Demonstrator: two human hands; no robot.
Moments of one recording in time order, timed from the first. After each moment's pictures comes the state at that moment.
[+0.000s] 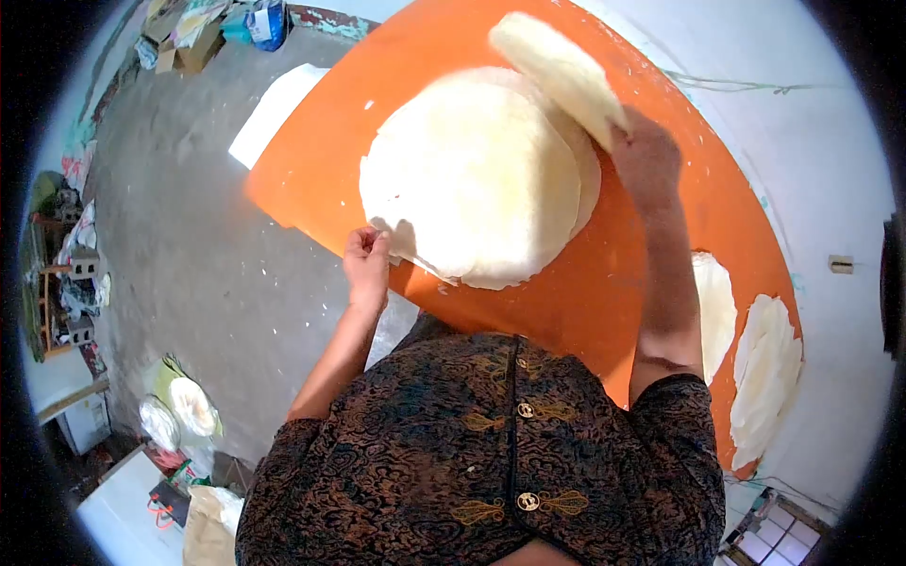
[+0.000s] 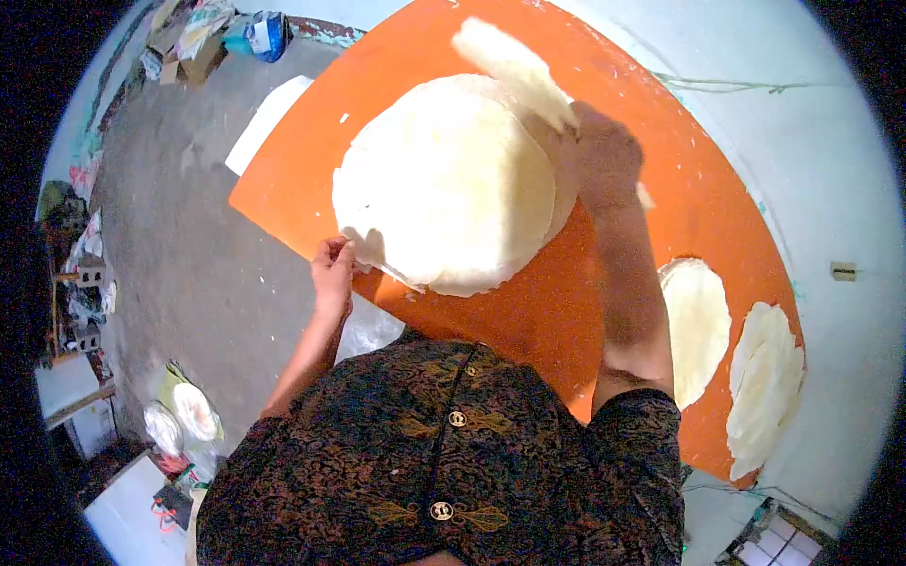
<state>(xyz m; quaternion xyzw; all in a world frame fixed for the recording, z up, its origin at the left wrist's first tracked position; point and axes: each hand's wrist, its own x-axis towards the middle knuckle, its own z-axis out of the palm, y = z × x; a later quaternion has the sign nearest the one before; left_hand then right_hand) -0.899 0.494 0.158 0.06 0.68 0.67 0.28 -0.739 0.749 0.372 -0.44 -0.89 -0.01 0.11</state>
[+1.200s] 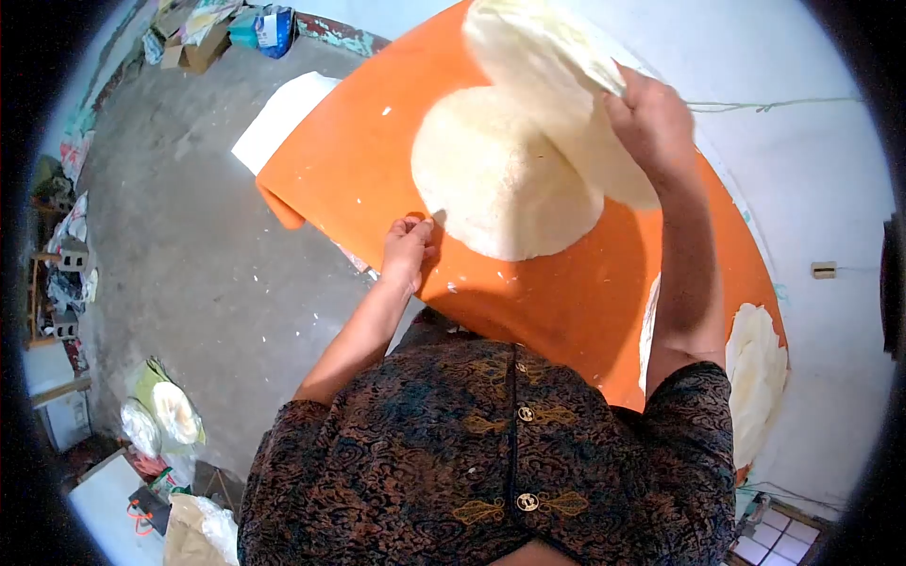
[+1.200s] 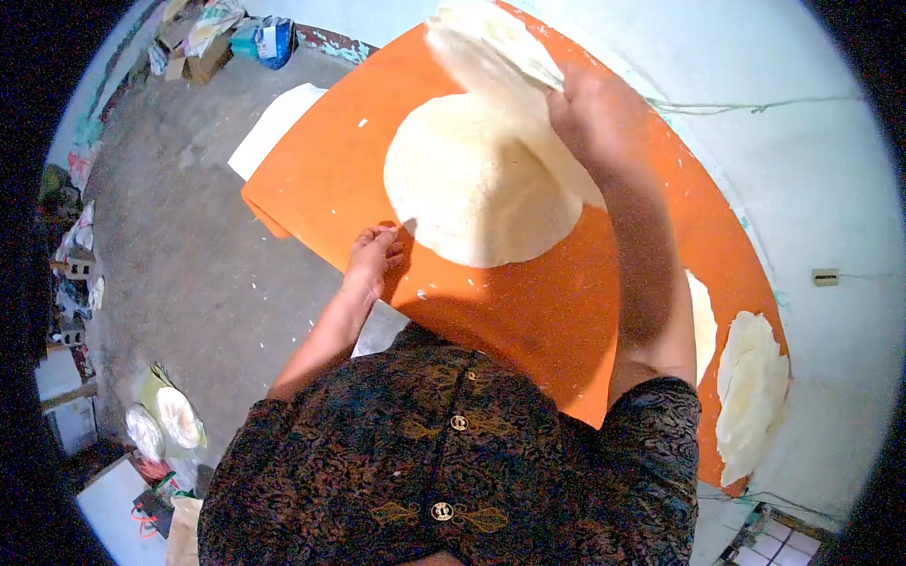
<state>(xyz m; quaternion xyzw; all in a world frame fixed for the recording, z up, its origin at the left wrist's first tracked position) -0.888 0.528 0.194 -0.10 0.52 0.71 0.46 -0.777 0.727 0.422 -0.30 -0.94 -0.05 0.18</state>
